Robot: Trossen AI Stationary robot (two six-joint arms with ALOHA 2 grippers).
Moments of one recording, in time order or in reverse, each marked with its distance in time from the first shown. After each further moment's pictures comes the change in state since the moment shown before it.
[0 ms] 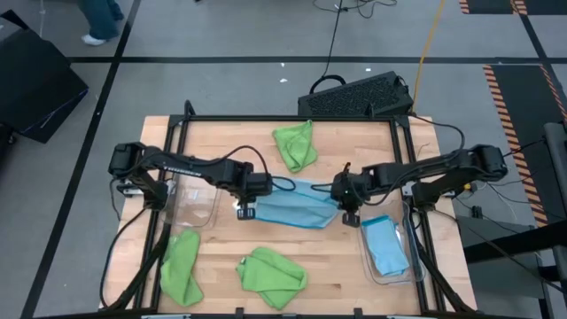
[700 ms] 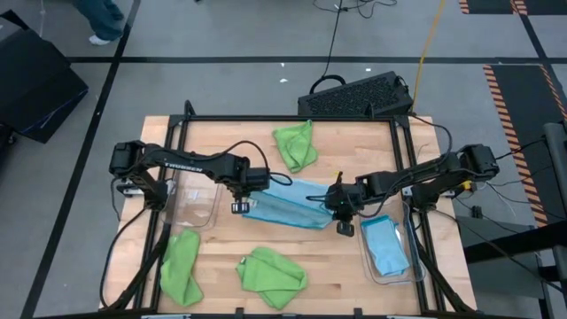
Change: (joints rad) left arm 0.058 0.000 0.003 -0.109 -0.034 0.072; right arm 0.080 0.086 0.000 0.130 -0.027 0.101
